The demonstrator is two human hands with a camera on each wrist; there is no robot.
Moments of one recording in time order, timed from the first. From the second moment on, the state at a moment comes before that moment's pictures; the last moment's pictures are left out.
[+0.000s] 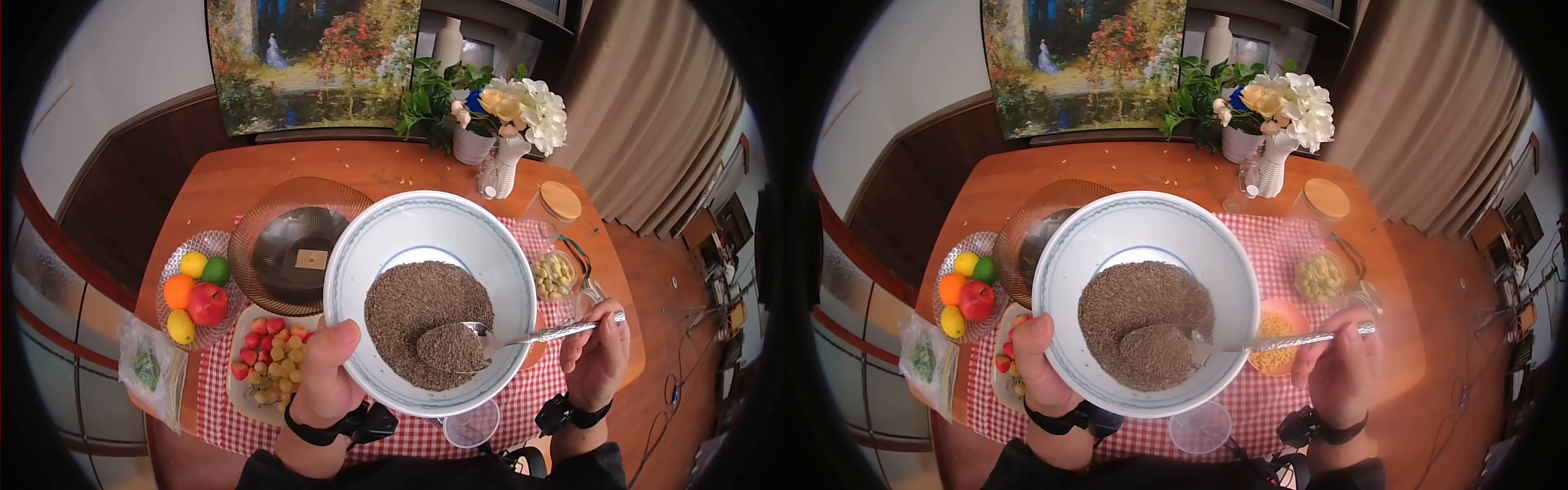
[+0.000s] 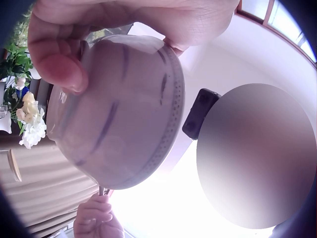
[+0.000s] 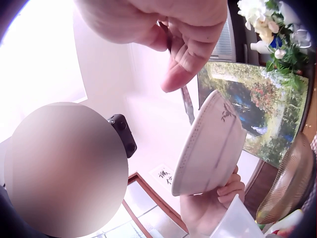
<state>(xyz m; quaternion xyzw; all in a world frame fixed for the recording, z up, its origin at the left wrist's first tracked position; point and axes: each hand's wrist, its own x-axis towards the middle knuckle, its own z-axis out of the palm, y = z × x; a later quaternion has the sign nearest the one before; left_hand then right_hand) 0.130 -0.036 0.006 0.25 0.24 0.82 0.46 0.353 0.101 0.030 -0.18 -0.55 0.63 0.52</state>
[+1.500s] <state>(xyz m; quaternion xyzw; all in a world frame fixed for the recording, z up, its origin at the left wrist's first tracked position) 0.139 -0.032 0.011 0.16 0.19 0.90 0.35 0.434 0.069 0.002 -0.19 -0.56 0.63 0.50</state>
